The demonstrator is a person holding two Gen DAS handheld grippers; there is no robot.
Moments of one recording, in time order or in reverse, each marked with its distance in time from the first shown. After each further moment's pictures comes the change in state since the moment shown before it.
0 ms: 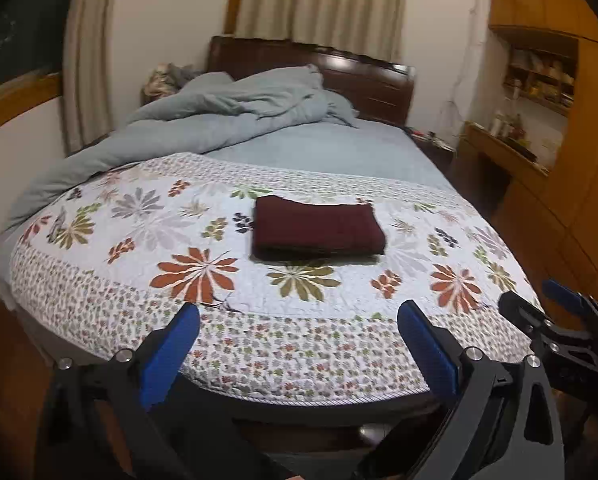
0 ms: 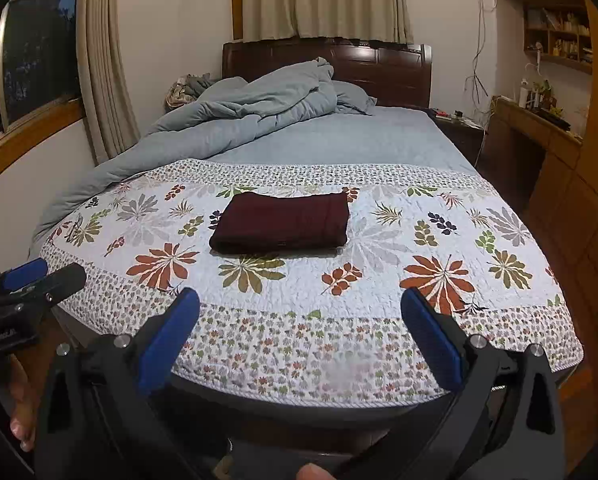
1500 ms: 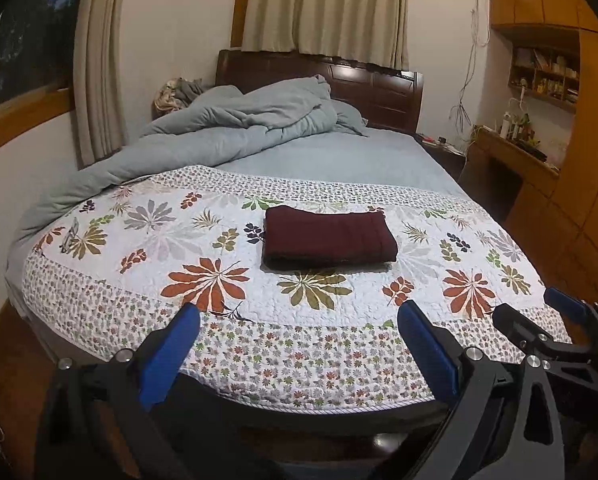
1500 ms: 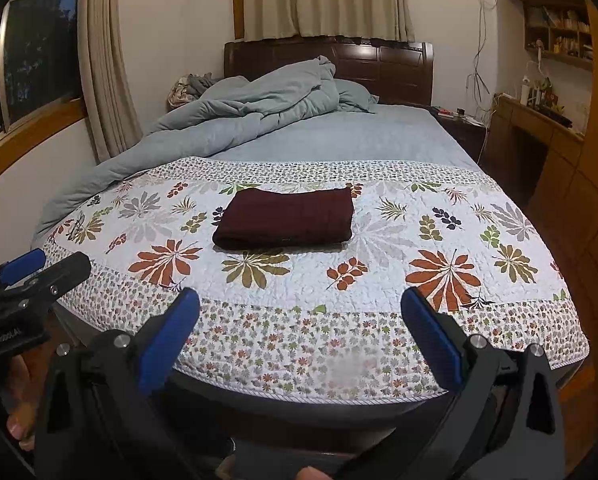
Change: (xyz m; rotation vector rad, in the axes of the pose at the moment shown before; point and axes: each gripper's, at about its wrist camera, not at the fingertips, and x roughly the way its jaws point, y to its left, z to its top) left arm 0.000 -0.012 -0.005 0.015 -0.046 0.073; right arm 0.008 0.004 -0.010 0.008 0.005 0.012
